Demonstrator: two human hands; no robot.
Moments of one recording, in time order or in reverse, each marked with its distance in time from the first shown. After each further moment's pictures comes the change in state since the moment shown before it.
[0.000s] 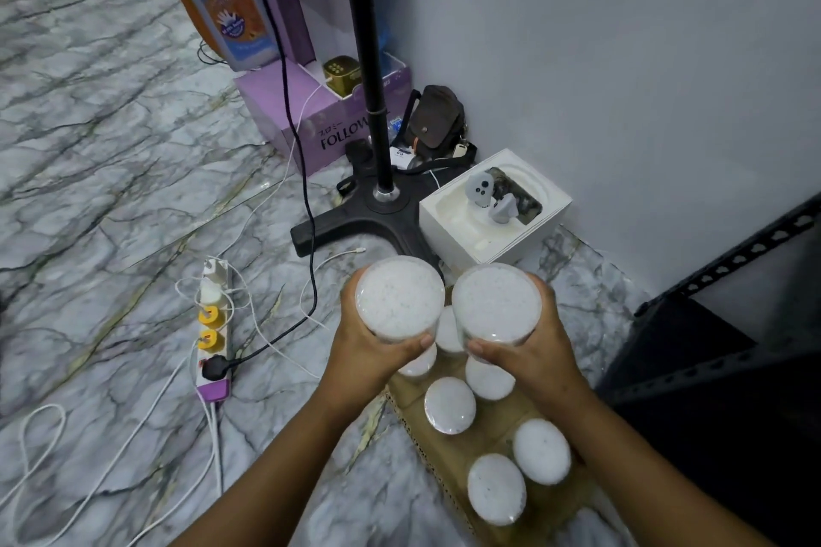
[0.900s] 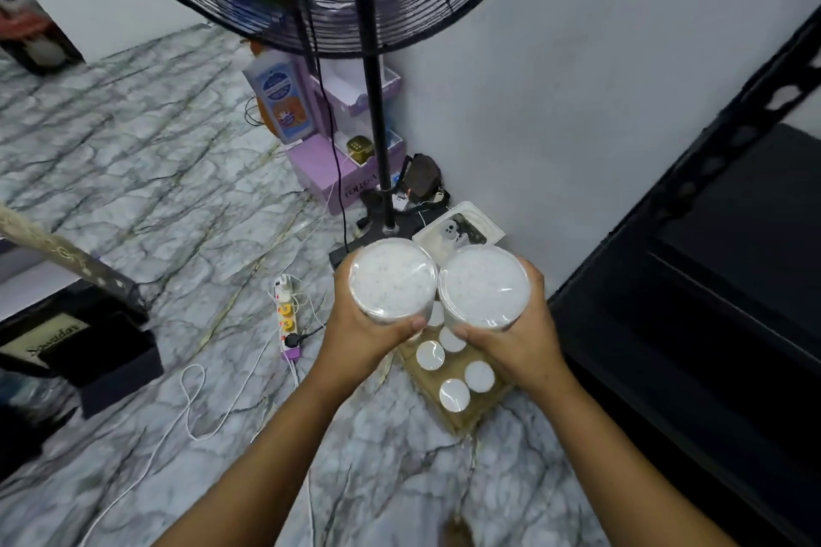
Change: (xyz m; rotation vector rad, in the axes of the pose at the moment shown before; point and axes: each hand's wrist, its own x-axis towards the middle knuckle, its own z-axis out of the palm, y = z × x) left_hand -0.207 0.440 -0.071 -0.031 -0.008 0.070; right_hand -0.217 -0.444 -0.070 -0.010 0.058 -0.078
